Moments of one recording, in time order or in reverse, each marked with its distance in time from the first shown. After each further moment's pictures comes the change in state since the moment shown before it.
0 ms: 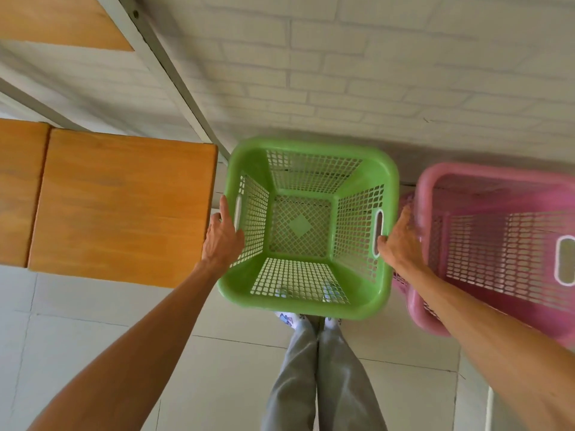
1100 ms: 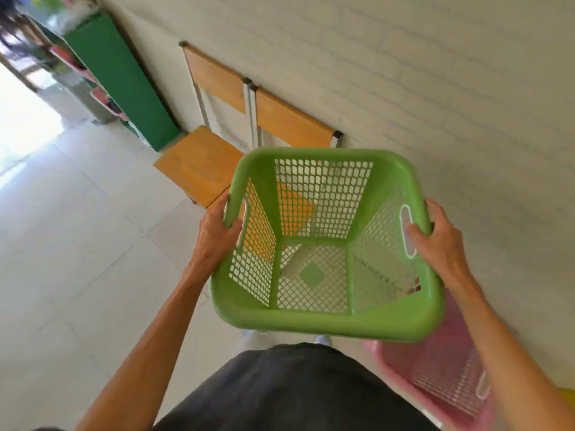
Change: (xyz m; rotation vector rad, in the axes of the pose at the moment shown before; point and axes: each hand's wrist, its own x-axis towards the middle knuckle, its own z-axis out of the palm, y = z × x) left_hand -0.411 0.074 -0.331 -0.487 0.702 -0.198; right_hand -0.332 -0.121 -0.354 0.239 0.170 -0.803
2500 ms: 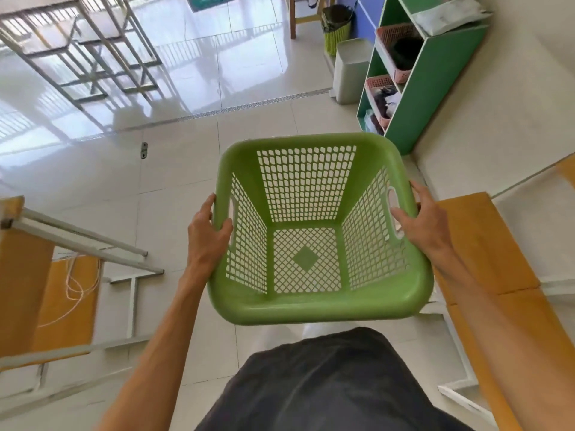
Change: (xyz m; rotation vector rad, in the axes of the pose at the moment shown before) left_hand 0.144 -0.532 -0.601 -0.087 0.598 -0.490; right_hand -0.047 -0.688 0.687 0.031 -0.542 -0.617
